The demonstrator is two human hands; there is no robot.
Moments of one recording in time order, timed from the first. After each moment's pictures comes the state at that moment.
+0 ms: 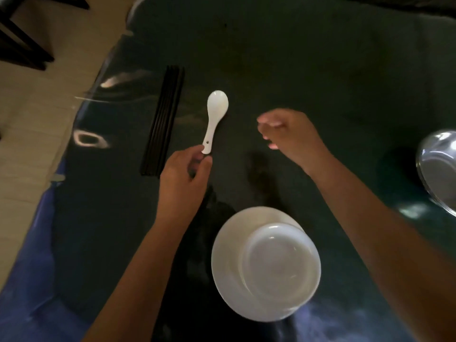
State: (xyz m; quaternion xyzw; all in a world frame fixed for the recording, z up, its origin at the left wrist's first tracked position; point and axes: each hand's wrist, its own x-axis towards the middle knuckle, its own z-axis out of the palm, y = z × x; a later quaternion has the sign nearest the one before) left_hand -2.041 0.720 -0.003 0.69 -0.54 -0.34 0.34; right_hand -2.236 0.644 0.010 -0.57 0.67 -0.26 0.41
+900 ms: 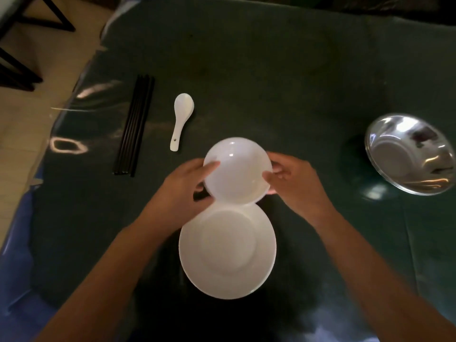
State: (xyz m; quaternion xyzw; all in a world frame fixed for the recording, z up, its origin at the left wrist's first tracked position) left_hand -2.070 0.753 0.006 0.52 -0.77 -0.33 0.18; right_hand -2.297 0.760 0.018 -0.56 0.66 -0.28 0.41
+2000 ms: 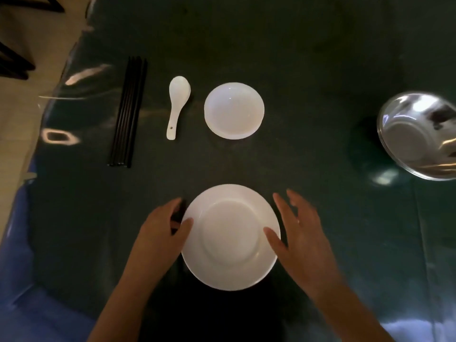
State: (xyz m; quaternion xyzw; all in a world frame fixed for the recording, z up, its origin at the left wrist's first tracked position) left_hand -2.050 0.814 -0.026 0.71 -0.60 -0.36 0.09; right_hand -2.292 0.862 -0.023 -0.65 0.73 -0.07 0.22
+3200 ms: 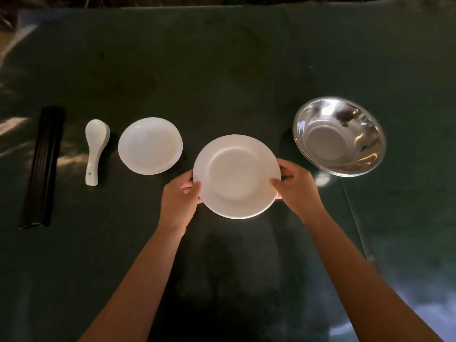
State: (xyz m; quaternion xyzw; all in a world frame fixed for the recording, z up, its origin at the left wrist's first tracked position) left_hand -2.215 0.723 -0.046 0.58 -0.54 -0.52 0.30; right_hand -2.438 0.774 -0.049 -0.39 0.78 -0.33 0.37
